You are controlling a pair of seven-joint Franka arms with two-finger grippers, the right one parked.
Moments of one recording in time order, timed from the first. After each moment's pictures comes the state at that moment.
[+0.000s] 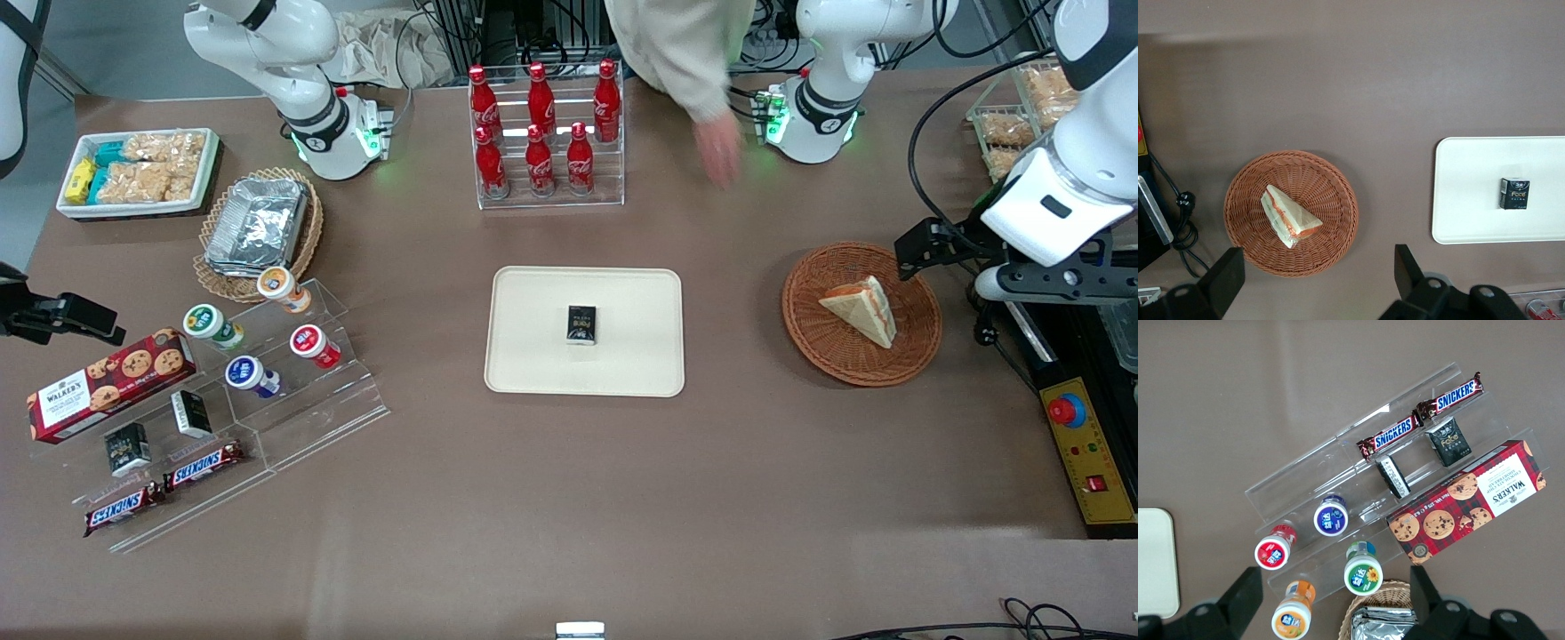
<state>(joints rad) 0.00 0.06 -0.16 -1.50 -0.03 1.56 -0.11</state>
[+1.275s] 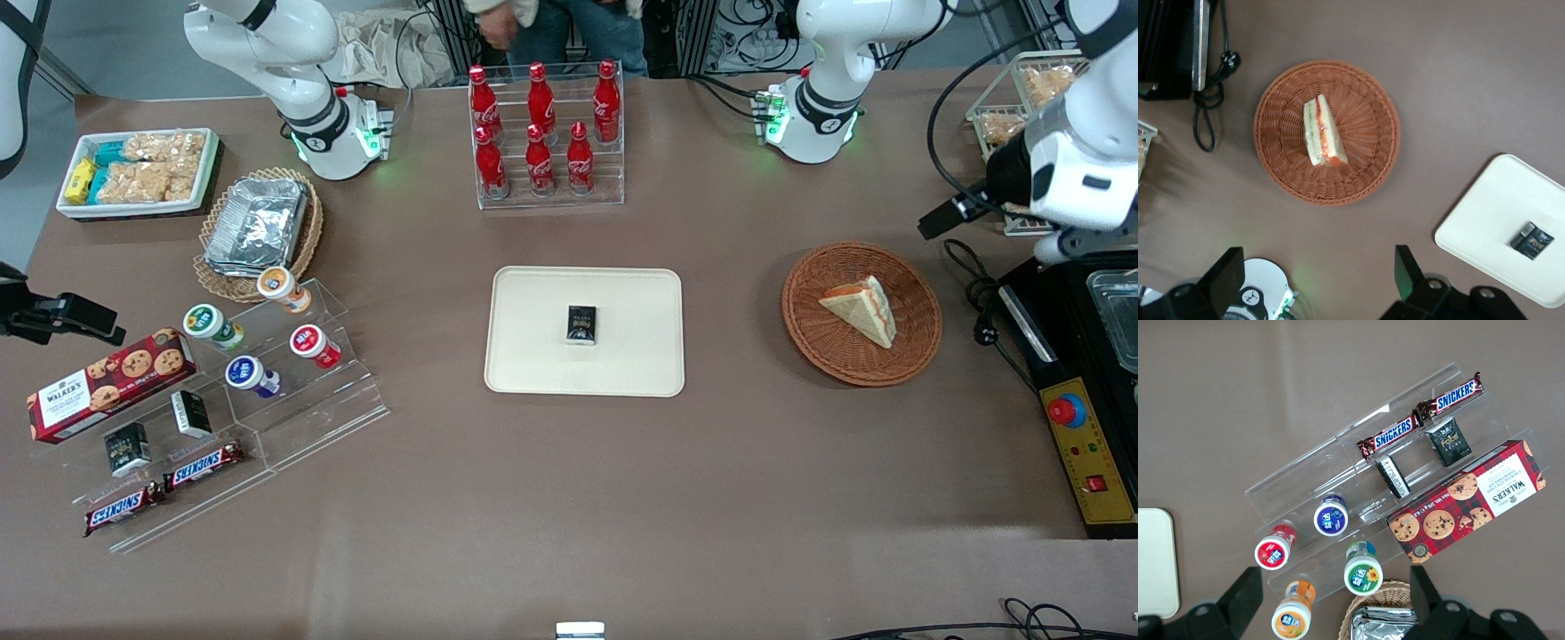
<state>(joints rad) 0.04 -0.20 -0.11 -1.86 -0.02 1.53 -0.57</state>
